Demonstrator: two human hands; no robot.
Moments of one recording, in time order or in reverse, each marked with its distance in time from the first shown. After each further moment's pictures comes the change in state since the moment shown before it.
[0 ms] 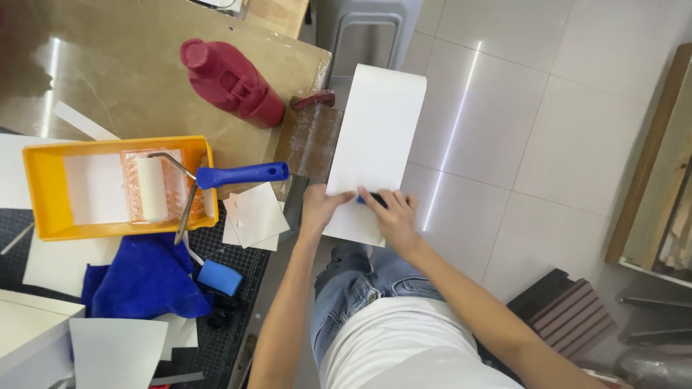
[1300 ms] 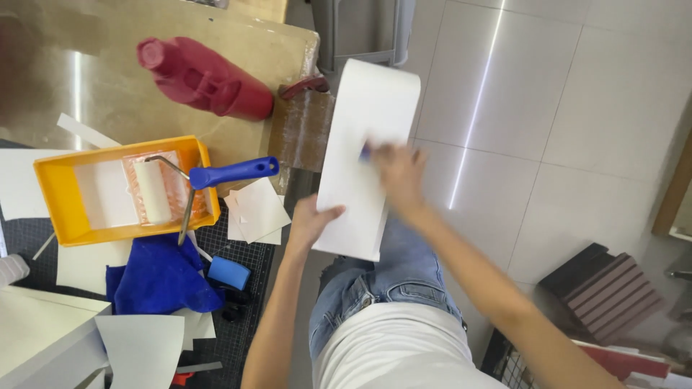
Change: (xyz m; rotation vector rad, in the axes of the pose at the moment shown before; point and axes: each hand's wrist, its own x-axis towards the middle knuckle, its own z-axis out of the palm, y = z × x) left_hand -0.037 -0.007 -0.016 0.097 -0.067 -0.042; right_hand 0.048 -0.003 -0.014 0.076 0.015 0.165
